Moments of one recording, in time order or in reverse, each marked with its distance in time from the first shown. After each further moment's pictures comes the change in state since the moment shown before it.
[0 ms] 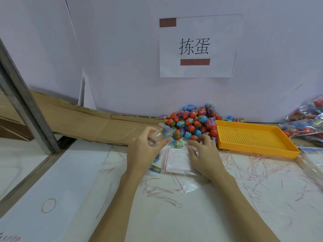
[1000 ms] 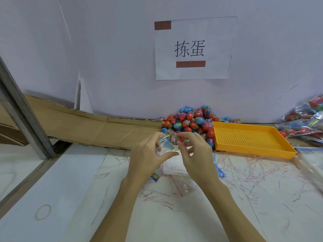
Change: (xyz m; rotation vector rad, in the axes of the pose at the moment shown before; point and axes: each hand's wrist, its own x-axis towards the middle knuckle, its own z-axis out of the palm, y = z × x) left_hand -0.009 0.016 0.001 0.079 -0.146 0.181; right_hand -0.021 -0.051 -0.019 0.456 0.344 -0.209
